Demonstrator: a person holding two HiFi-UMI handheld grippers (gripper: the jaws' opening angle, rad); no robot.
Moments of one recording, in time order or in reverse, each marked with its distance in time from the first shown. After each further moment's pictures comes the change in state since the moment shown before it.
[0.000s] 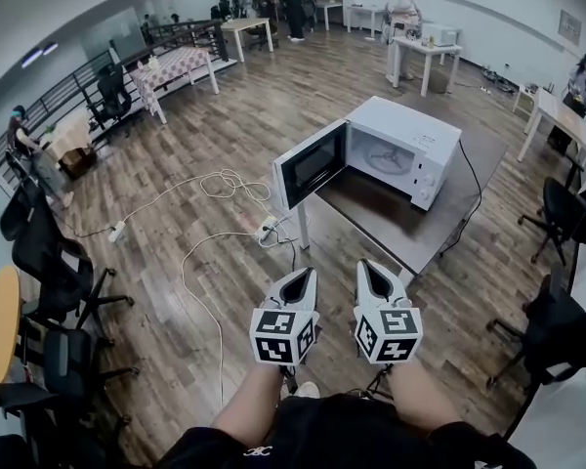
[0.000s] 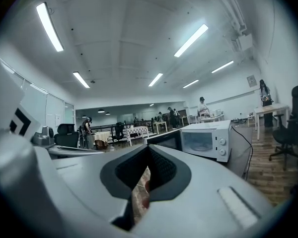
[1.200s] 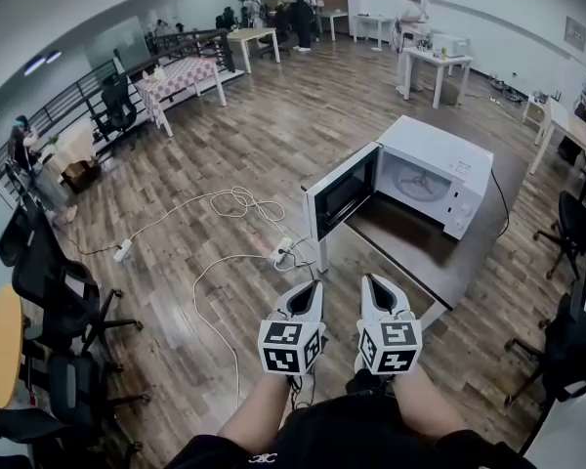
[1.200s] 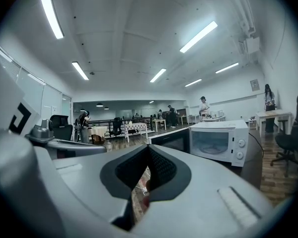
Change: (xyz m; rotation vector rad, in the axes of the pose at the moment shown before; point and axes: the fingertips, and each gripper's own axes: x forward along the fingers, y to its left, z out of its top) left arm 0.054 0.143 0.015 -0.012 0.001 -0.001; right arm 0.143 0.051 -0.017 -0.060 0.037 -0.027
